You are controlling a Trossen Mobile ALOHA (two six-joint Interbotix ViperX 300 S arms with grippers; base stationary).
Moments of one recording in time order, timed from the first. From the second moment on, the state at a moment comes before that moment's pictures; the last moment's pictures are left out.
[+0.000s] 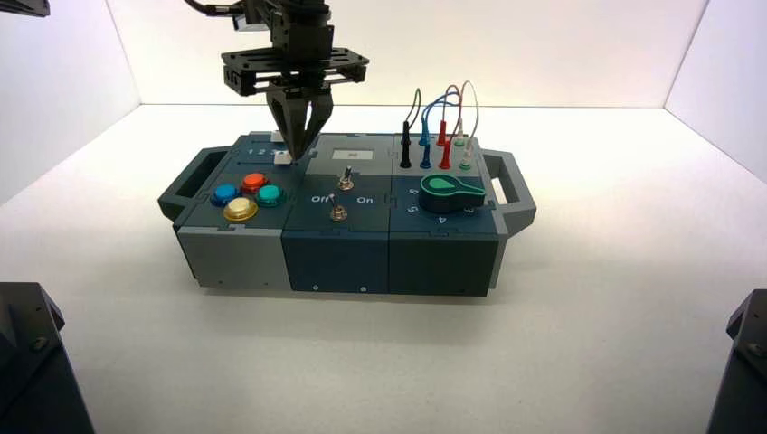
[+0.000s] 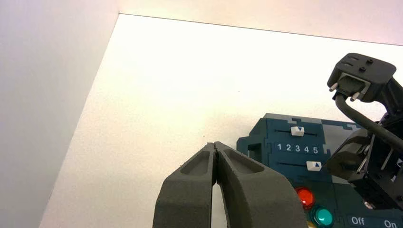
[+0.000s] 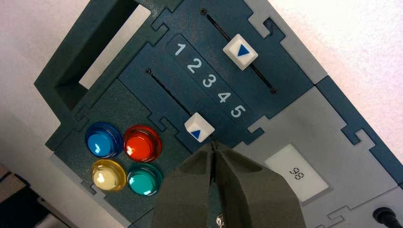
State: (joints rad) left arm 0.08 -0.95 1.14 -0.13 0.52 0.08; right arm 0.87 0.50 -0.03 0.11 0.95 0.08
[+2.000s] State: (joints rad) left arm 0.08 -0.96 1.14 -0.13 0.52 0.08; right arm 0.87 0.50 -0.04 0.12 0.95 0.09
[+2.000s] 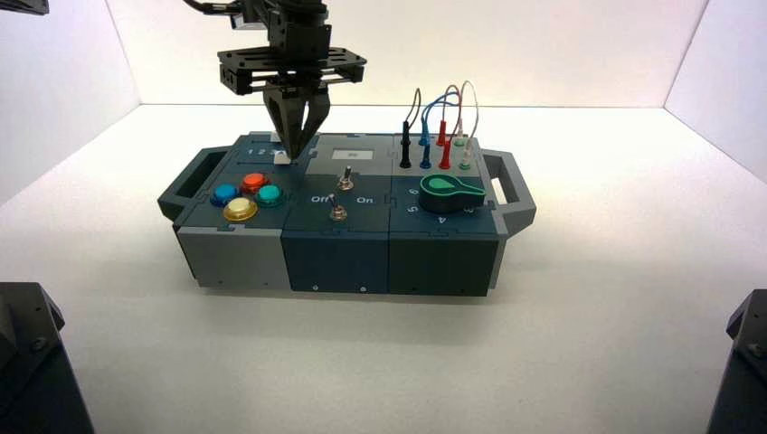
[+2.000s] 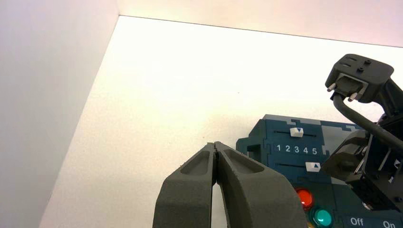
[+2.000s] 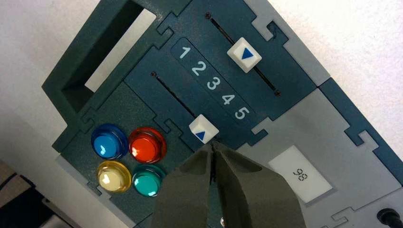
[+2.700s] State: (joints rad) left arm 0.08 -0.96 1.14 -0.14 0.52 0.08; right arm 0.87 0.50 -0.04 0.12 0.95 0.09
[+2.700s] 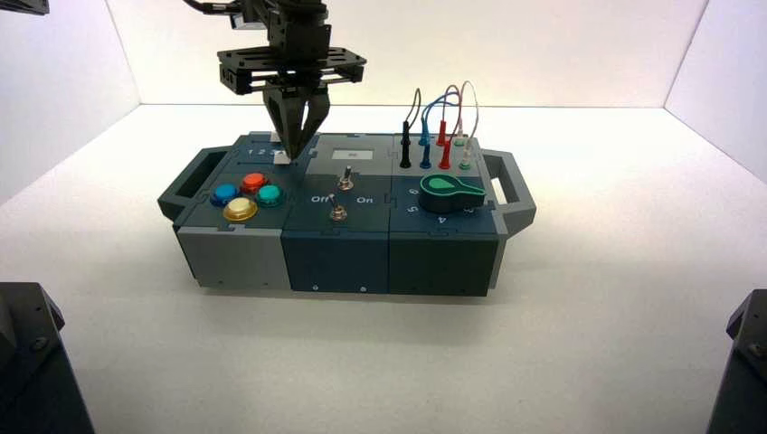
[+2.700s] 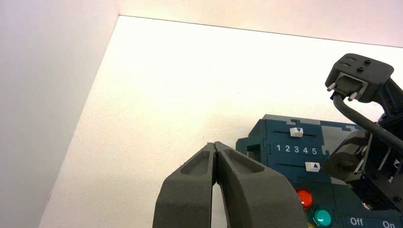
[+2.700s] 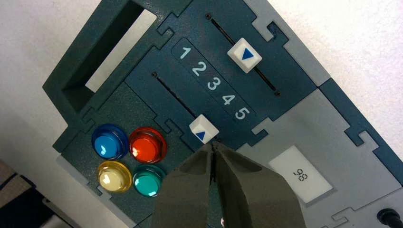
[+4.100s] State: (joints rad) left arm 0.08 -0.95 1.14 -0.14 0.52 0.08; right arm 0.87 0.23 0.31 0.09 0.81 0.06
